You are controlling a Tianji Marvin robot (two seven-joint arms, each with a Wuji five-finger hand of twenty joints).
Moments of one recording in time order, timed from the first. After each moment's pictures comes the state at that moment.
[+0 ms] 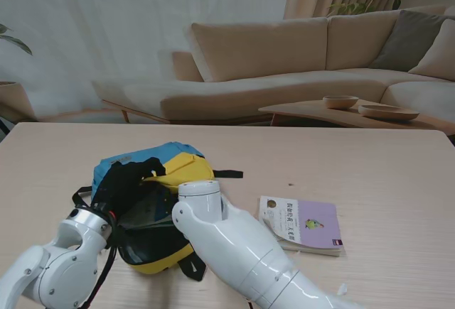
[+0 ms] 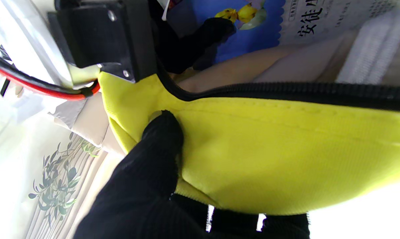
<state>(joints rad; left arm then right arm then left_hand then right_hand) 1.88 -1.08 -1.43 -2.09 0.80 0.05 -0.05 -1.15 -1.68 0.80 -1.25 0.83 0.65 -0.88 1.22 -0.27 0.22 -0.08 0.47 0.03 0.98 0.84 0.83 0.19 0.85 0.88 0.63 0.41 0.95 0.84 0.17 0.46 1.21 0.77 0.78 -0.71 1.19 -0.27 0.77 0.09 0.82 0.34 0.86 0.24 0.70 0.34 0.91 0.25 0.57 0.31 0.67 0.41 1.34 0.35</state>
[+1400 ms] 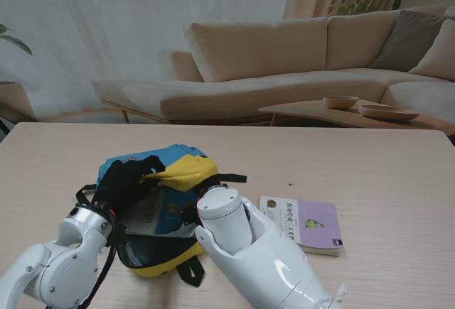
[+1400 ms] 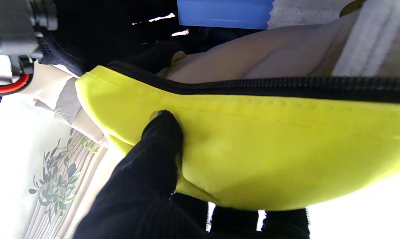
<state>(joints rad) 1.87 -1.09 -1.43 -2.08 0.79 0.05 -0.03 -1.30 -1.53 0.83 -1.53 0.39 0.73 -0.57 1.22 -0.27 0.22 -0.08 0.47 0.03 0.98 0.87 0.83 0.19 0.85 0.88 0.63 0.41 0.95 0.84 0.17 0.46 1.21 0.77 0.58 -0.71 1.21 -0.14 0.16 0.19 0.57 0.11 0.18 0.20 0.46 0.24 0.32 0.09 0.00 0.05 0.02 0.09 0.83 0.16</state>
